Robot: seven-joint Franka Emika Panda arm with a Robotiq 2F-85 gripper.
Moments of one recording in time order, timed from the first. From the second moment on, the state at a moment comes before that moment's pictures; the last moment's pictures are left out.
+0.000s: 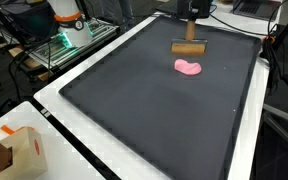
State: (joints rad) arm 0.10 0.26 0.10 -1.77 -0.22 2.02 -0.04
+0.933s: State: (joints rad) arm 0.10 0.26 0.10 -1.73 -0.22 1.96 -0.08
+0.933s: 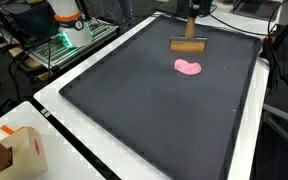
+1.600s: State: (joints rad) arm 0.12 0.31 0.14 -1.74 -0.28 2.10 -0.48
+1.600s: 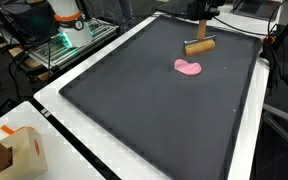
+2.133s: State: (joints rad) arm 0.13 0.35 0.16 -1.77 -0.38 2.22 -0.80
